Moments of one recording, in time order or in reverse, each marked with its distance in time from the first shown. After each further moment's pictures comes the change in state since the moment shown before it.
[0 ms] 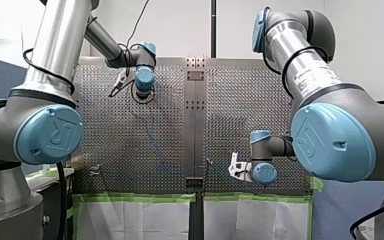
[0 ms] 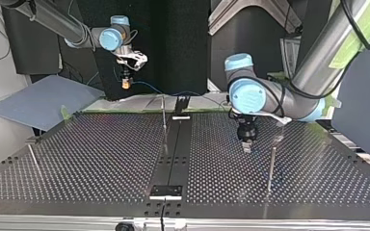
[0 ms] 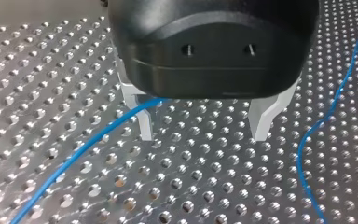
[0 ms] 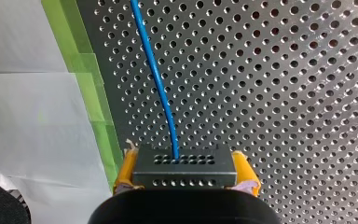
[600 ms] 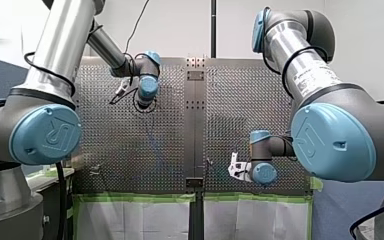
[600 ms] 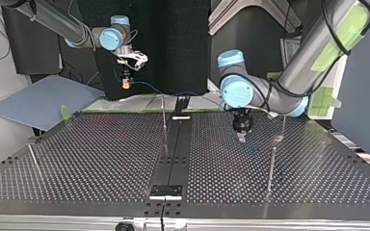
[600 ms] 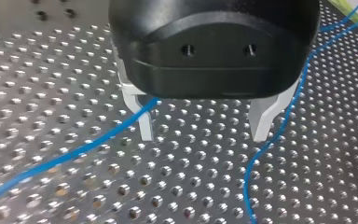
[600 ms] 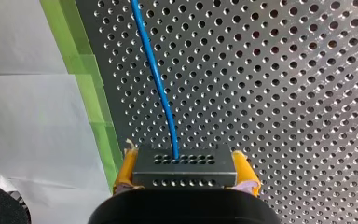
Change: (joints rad) left arm -0.034 -0.056 -0.040 0.038 -0.067 0.044; right arm 0.003 0.001 0.000 -0.004 0.000 0.003
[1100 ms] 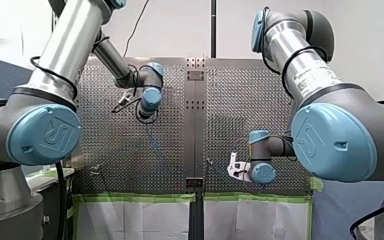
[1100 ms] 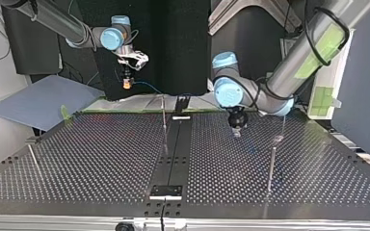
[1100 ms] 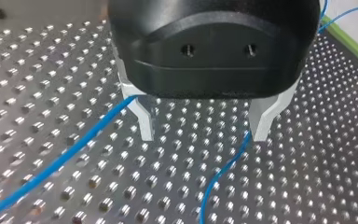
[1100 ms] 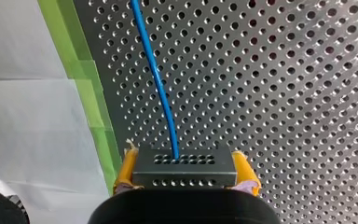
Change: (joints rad) left arm -0.020 -0.089 0.000 0.044 -0.038 0.029; right arm 0.007 0.000 0.000 -0.006 0.000 0.001
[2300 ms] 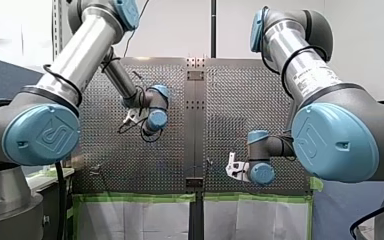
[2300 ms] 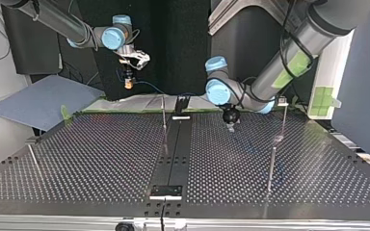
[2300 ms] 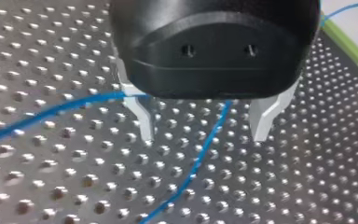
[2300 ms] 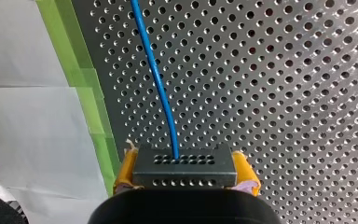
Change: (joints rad) left arm -0.015 -0.176 0.023 0.140 -0.049 -0.047; right arm 0.011 0.000 0.000 -0.004 0.000 0.001
